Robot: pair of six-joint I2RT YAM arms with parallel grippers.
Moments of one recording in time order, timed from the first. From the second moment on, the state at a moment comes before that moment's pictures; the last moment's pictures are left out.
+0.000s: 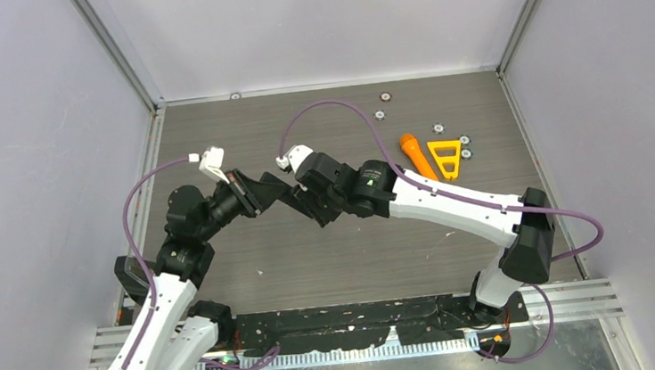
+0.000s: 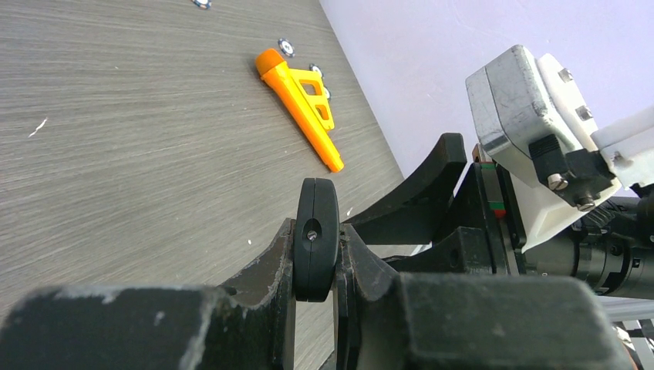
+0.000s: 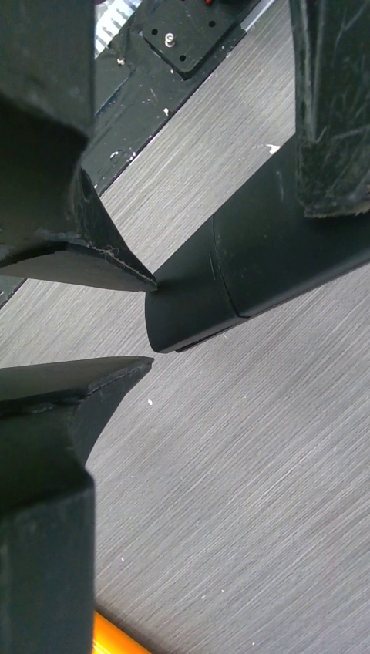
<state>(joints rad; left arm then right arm) -0.29 0.73 0.60 0.03 0.53 -0.76 1.09 1.61 1.53 -0.78 0.22 0.20</state>
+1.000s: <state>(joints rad) -0.23 0.72 0.55 0.24 0.58 -1.19 0.92 1.43 1.47 -0.72 0.18 0.57</state>
